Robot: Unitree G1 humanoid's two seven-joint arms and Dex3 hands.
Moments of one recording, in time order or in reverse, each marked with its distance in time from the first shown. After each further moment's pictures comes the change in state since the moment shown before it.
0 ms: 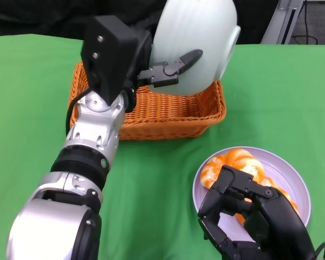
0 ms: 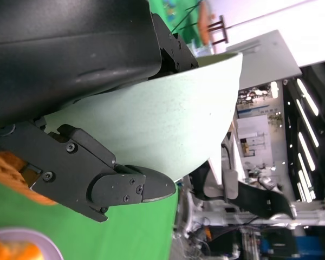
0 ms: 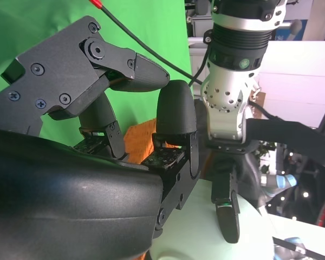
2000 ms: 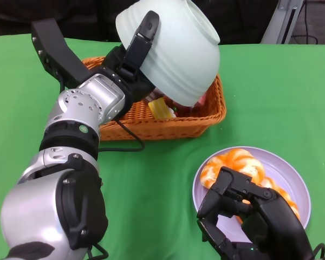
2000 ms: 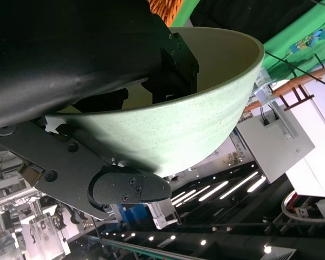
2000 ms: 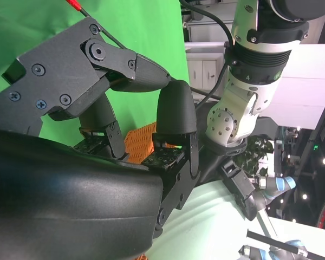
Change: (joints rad) left arm -0.143 -0.016 0.519 0.081 -0.544 0.737 0.170; right arm -0.003 0.004 0.001 0.024 0.027 -0.010 0.019
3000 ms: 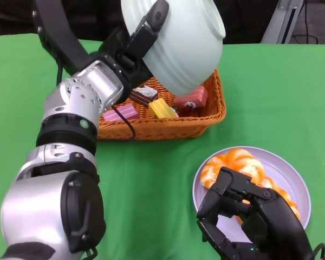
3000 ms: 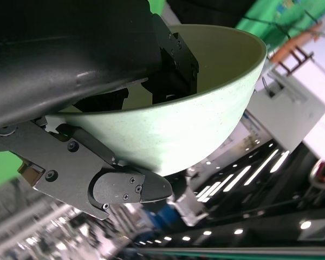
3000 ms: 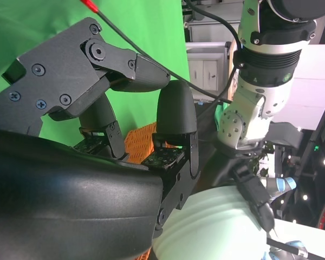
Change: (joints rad) left arm 0.001 0.016 -0.154 -0.123 0.084 -0.007 -0.108; right arm 0.000 0.000 -0.001 0.001 -0.004 -0.002 0.001
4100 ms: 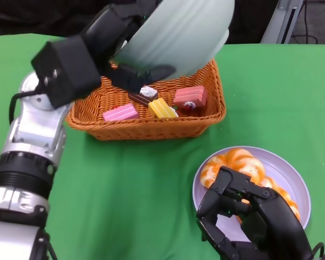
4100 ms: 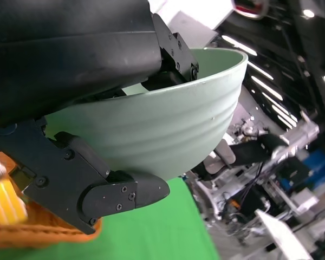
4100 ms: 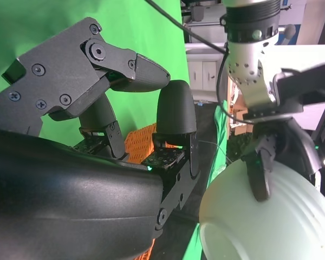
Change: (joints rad) left arm 0.278 0.249 -0.481 -0.309 0.636 -1.070 -0.251; right arm -0.006 0.004 -0.001 0.006 0.002 0.004 0.004
